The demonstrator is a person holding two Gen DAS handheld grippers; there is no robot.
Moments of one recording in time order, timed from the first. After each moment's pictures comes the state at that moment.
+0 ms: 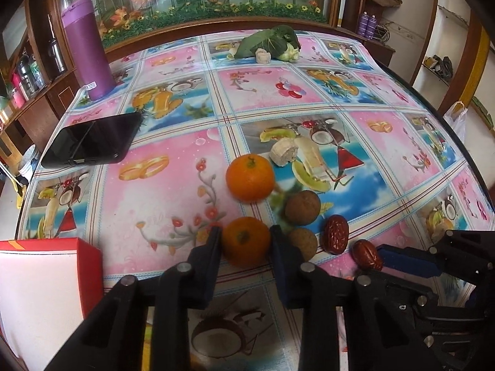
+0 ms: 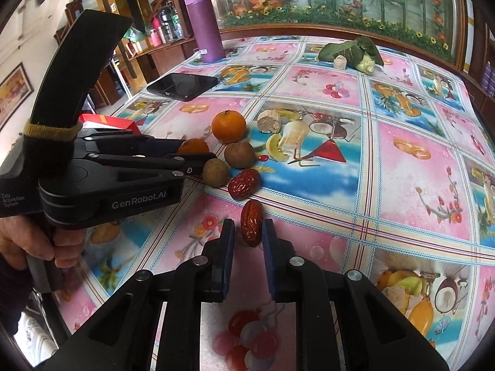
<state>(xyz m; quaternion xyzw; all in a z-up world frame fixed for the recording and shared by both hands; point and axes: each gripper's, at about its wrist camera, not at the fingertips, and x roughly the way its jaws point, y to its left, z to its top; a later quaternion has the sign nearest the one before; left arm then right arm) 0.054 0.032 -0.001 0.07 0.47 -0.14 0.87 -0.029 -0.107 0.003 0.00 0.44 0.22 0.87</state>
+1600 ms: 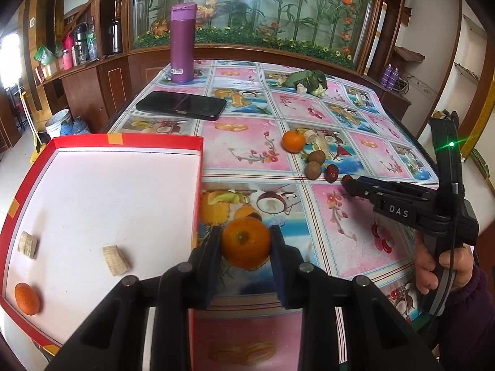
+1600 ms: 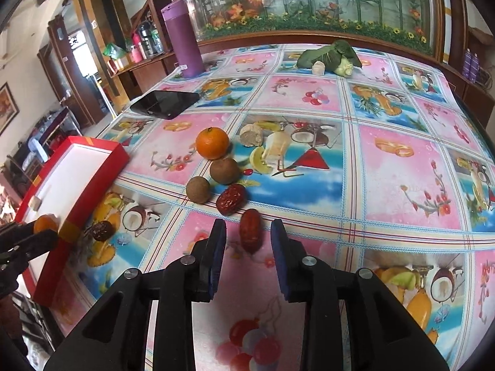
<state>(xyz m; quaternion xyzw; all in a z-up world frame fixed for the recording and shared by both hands) -0.077 0.122 0.040 -0.03 0.41 -0.08 0.91 -0.025 -0.106 0.005 0.02 0.43 0.18 0.89</state>
